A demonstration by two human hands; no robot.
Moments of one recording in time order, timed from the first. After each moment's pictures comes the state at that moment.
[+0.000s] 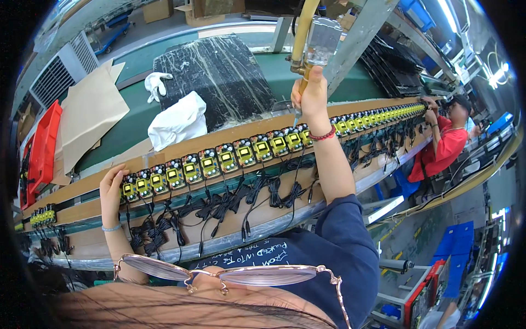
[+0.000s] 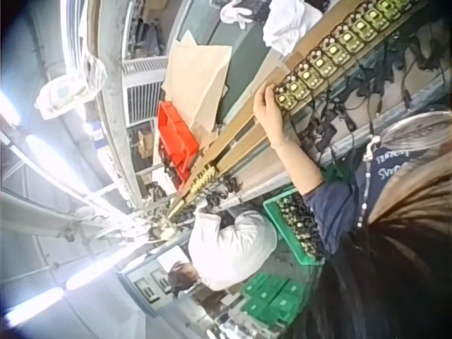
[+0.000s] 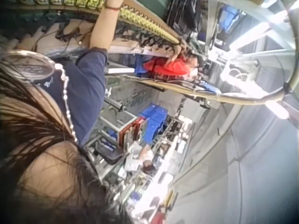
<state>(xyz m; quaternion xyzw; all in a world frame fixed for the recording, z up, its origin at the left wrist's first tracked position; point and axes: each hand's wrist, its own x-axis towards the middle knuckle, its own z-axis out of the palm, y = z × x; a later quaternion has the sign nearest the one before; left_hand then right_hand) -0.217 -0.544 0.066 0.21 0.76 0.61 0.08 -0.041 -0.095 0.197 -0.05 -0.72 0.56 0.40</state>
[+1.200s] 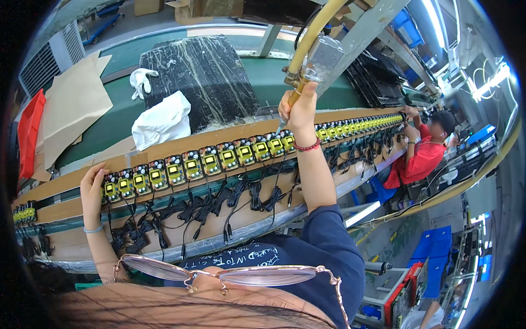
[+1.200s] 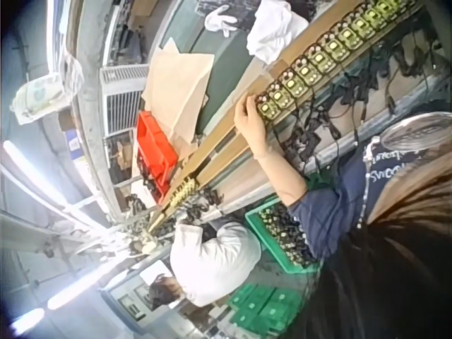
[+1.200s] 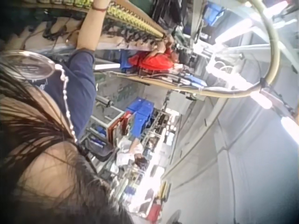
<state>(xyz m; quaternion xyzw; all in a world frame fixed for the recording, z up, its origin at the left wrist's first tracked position) -0.216 -0.544 0.065 0.19 0.77 0.60 0.05 -0.032 -0.088 0.191 -0.07 -0.71 0.59 0.38</state>
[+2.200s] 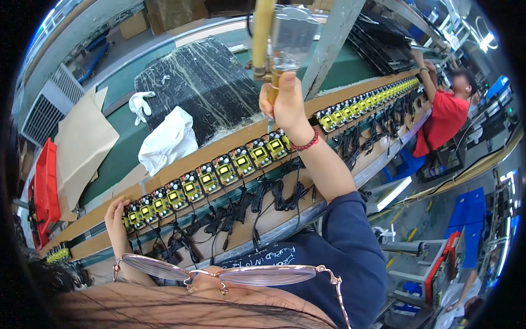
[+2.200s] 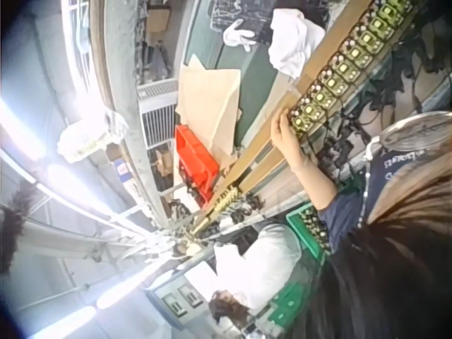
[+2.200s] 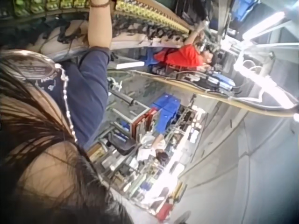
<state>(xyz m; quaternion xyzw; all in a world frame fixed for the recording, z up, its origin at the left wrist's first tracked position) -0.213 -0.545 0.071 0.17 0.76 0.62 0.09 -0.045 -0.126 0.196 0.03 -0.67 0.64 0.37</state>
